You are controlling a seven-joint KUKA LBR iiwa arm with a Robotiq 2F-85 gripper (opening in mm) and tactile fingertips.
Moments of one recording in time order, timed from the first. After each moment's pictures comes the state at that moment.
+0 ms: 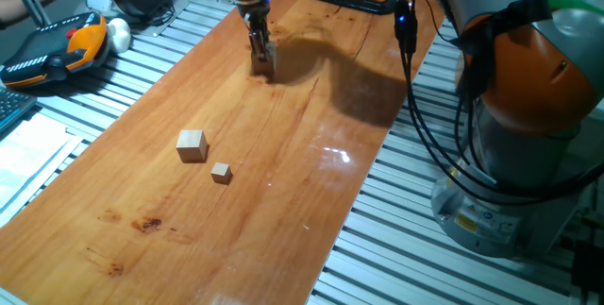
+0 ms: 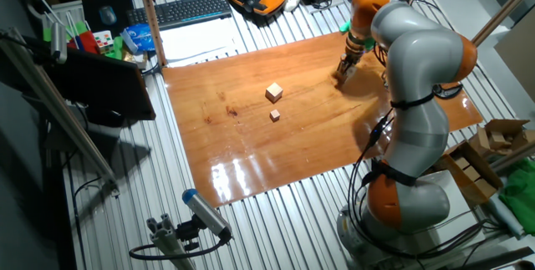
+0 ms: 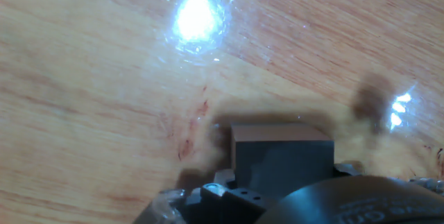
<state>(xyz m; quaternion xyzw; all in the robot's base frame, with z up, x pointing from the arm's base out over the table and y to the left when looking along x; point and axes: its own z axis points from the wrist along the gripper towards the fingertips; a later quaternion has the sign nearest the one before) 0.612 -0.196 0.060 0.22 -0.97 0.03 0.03</state>
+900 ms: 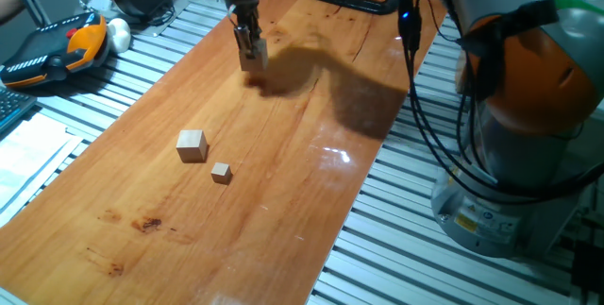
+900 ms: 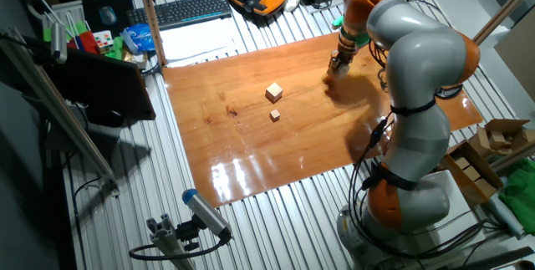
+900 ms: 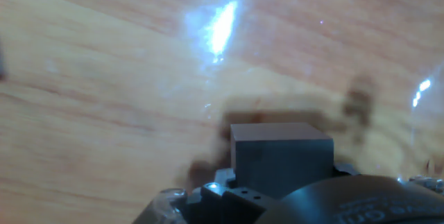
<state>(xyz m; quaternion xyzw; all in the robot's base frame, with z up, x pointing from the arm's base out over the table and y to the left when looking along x) 0.588 -0.127 0.124 0.15 -0.99 0.03 0.03</state>
